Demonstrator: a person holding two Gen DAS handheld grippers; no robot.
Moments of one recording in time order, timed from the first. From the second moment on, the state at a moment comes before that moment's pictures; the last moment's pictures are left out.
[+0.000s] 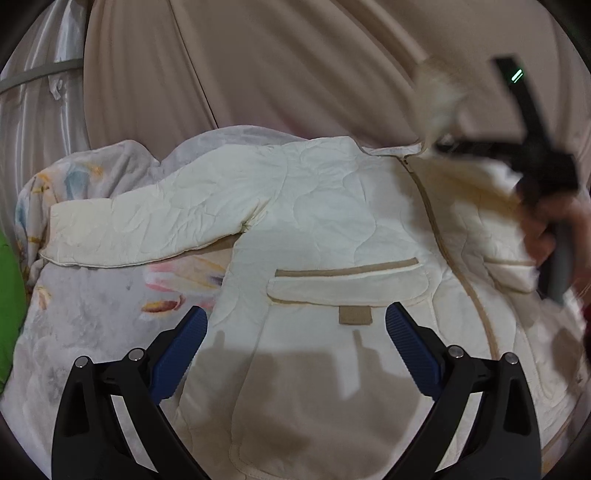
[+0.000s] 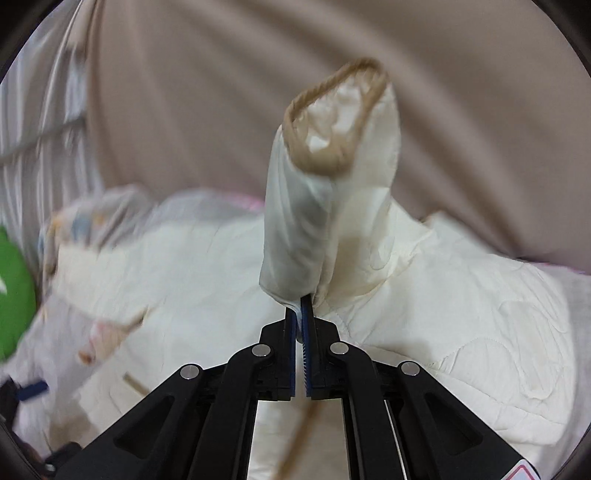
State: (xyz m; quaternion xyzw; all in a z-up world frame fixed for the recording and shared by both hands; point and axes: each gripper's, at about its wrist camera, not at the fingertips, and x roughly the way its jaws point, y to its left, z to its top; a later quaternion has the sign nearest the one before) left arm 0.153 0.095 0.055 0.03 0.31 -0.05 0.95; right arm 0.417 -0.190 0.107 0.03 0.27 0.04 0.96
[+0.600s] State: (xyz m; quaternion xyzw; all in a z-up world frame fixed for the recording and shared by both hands) left arm 0.346 0.063 0.031 -0.15 0.44 -0.18 0.87; right arm 0.266 -0.389 0.056 0.18 0.28 -0.15 0.93
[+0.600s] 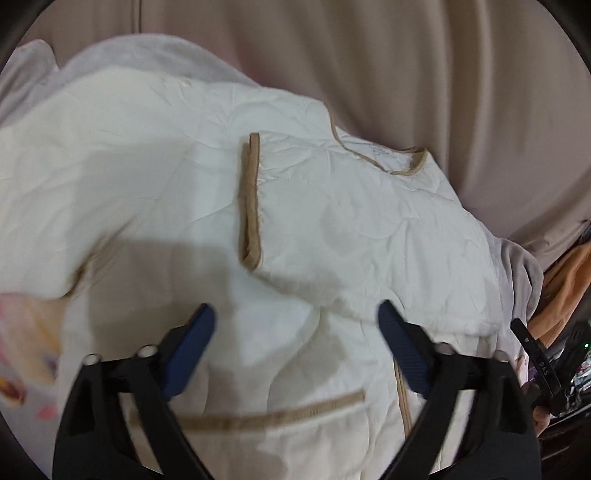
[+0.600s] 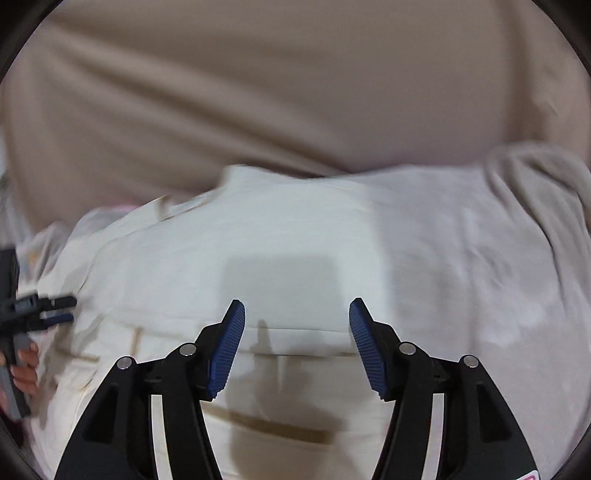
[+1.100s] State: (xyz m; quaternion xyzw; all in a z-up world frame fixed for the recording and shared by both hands) left arm 0.349 0.040 0.106 -0.10 0.29 -0.19 0.93; right arm 0.252 -0.433 0.081 0.25 0.15 -0.12 0.95
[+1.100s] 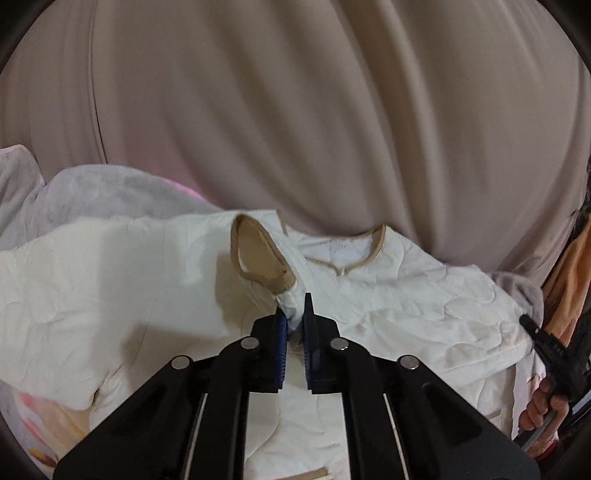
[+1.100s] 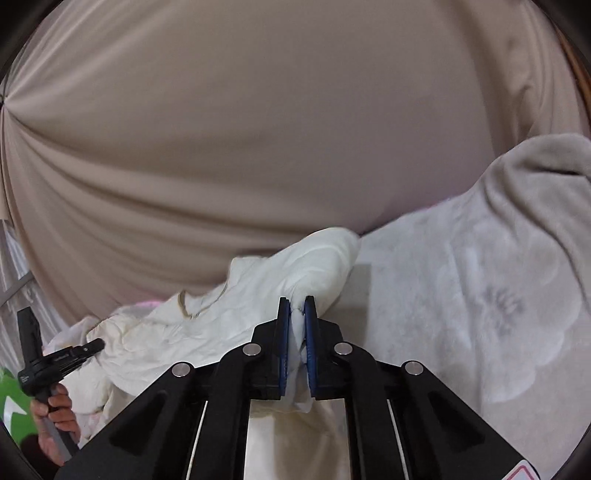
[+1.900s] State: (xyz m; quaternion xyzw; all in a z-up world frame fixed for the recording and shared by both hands) left arm 0.153 0.216 -0.006 -0.16 0.46 -0.16 0.86; right arm 0.041 -0.349 -0.019 0.25 0.39 -0.06 0.88
